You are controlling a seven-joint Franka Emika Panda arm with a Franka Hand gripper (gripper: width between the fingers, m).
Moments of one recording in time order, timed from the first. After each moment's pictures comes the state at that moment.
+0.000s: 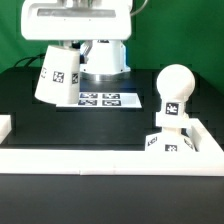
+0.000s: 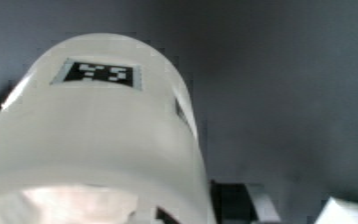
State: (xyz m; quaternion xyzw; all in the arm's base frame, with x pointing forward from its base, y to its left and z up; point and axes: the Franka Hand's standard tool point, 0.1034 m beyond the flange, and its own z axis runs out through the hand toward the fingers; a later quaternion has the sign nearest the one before) arm 0.465 -0.062 0.131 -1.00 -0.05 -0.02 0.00
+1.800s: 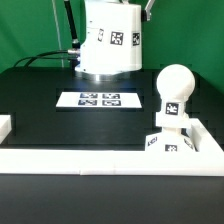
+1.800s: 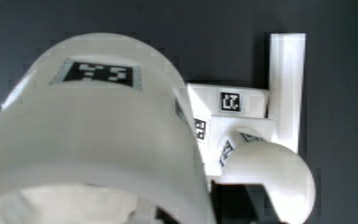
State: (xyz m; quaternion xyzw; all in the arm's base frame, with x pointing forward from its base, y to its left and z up) arm 0.533 0.038 0.210 -1.00 0.03 0.01 0.05
